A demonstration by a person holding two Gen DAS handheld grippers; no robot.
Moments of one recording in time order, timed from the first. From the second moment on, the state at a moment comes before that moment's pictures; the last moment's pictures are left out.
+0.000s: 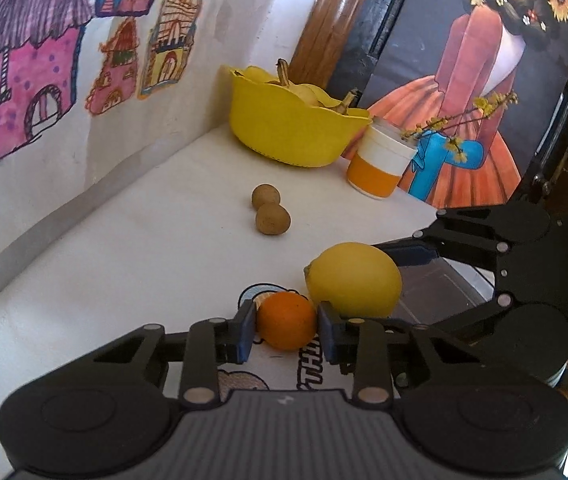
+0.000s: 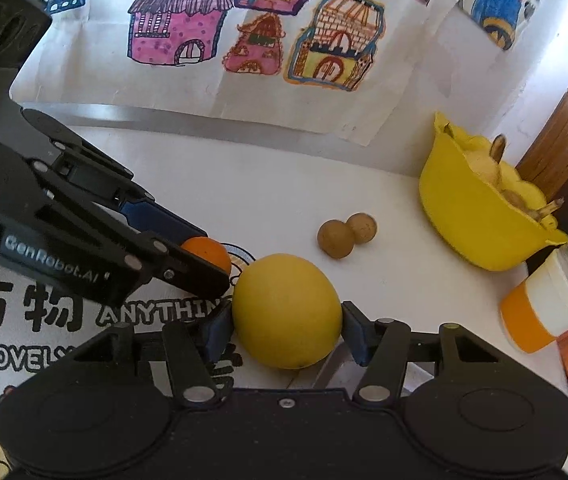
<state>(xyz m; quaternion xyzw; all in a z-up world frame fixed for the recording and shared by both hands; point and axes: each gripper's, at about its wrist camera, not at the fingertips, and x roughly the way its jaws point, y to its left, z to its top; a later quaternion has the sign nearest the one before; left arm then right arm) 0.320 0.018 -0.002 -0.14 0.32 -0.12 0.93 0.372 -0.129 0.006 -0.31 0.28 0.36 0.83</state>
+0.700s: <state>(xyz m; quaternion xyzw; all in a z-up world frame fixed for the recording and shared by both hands) 0.332 -0.036 0.028 -0.18 0.30 -0.13 0.93 0.377 -0.265 0.030 -0.21 0.27 0.25 0.91</state>
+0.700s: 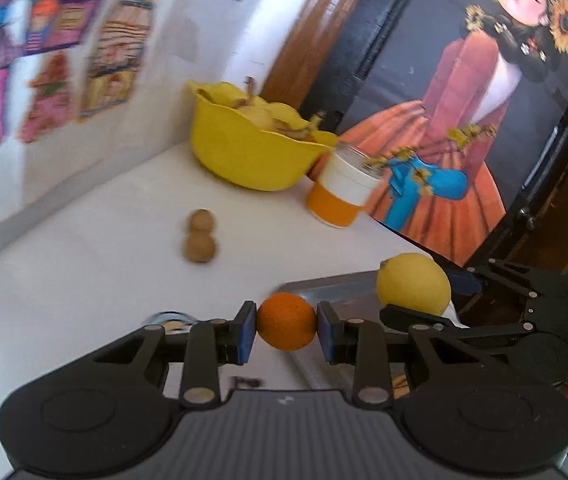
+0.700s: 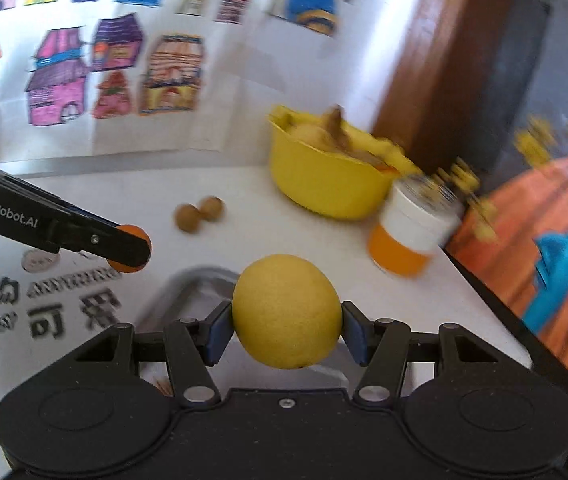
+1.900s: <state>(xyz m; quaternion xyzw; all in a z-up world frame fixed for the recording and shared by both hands) 0.315 -0.085 0.062 -0.16 0.28 -0.11 0.94 0.327 -0.330 0.071 -0.12 0.25 0.20 0.94</state>
